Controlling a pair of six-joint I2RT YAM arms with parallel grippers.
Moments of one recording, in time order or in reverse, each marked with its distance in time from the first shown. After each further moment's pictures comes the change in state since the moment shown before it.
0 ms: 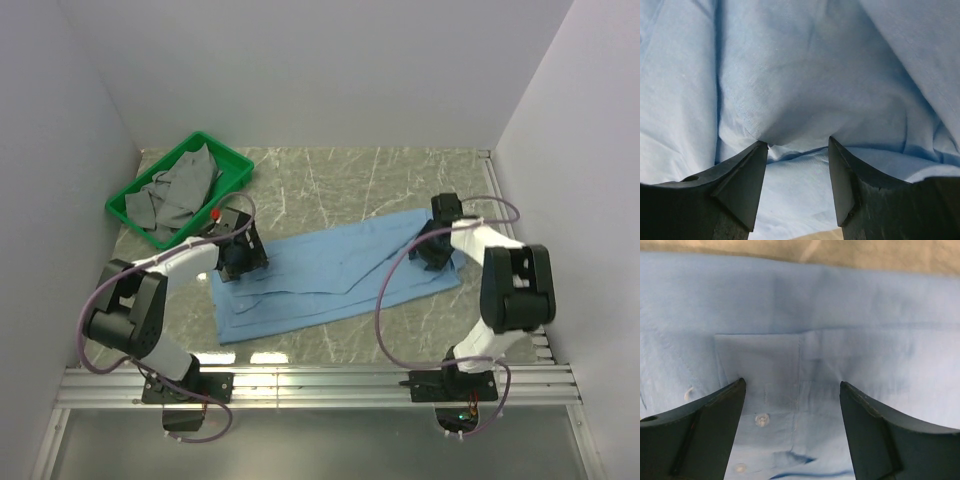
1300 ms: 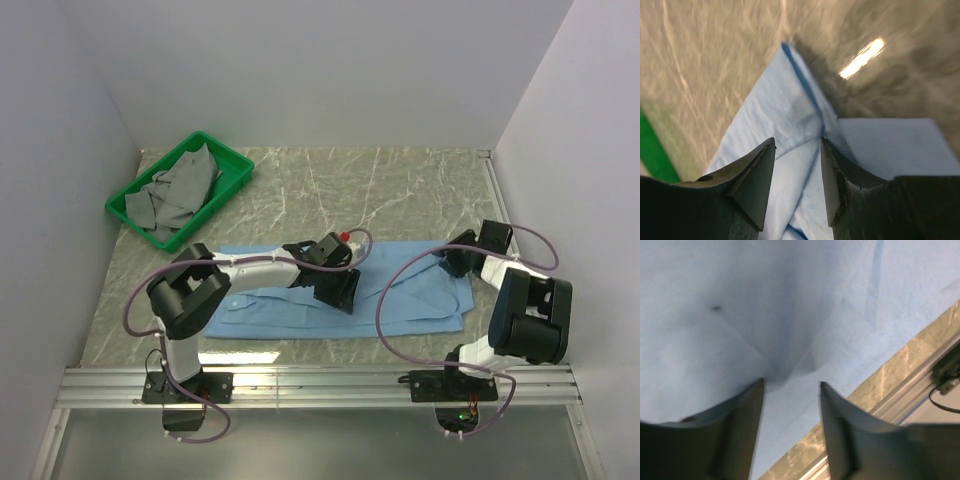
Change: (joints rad) left arm -0.574 0.301 0.300 0.083 0.354 0.230; right arm -0.332 -0.132 -0.292 0.472 -0.354 0.074
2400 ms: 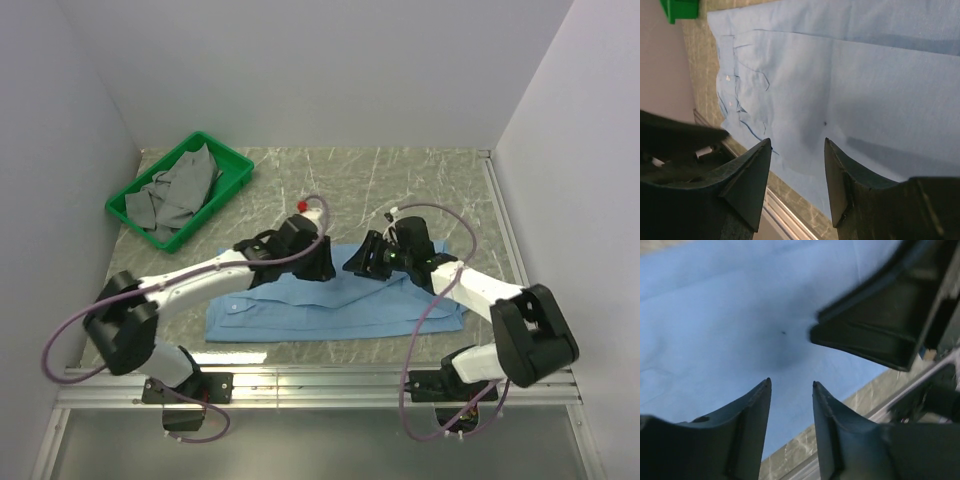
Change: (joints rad) left arm 0.095 -0.415 -0.130 0.016 -0.274 -0.161; right arm 0.703 -0.156 0.013 0.057 -0.126 0.001
